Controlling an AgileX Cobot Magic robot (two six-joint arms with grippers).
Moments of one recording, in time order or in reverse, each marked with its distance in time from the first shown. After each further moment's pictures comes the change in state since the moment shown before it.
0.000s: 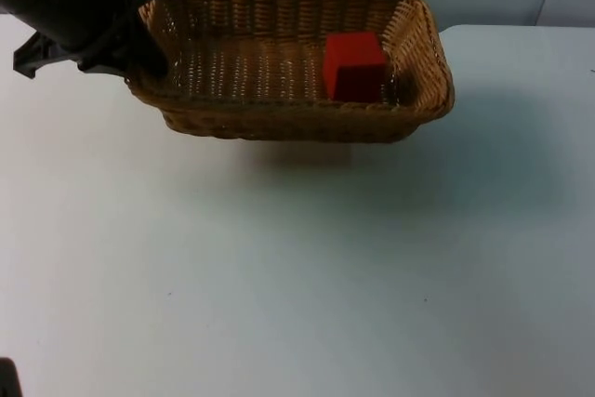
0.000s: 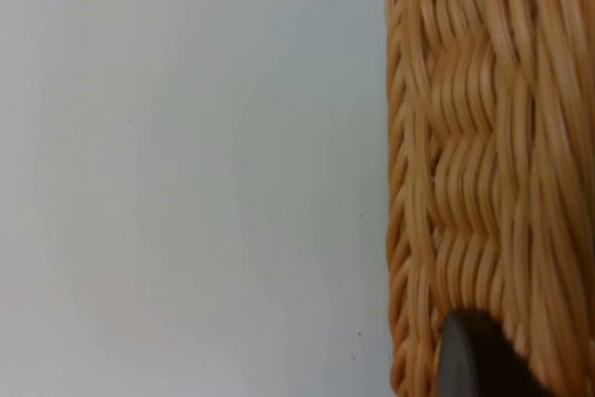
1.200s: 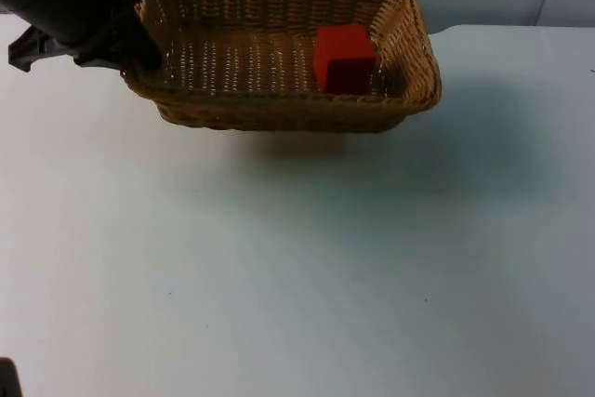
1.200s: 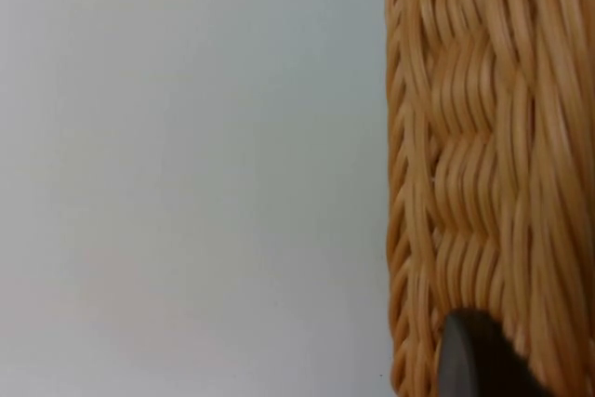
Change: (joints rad) right arm -0.025 -0.068 0.000 -0.133 0.105 0.012; left arm 0.000 0.000 0.000 0.000 -0.063 0.000
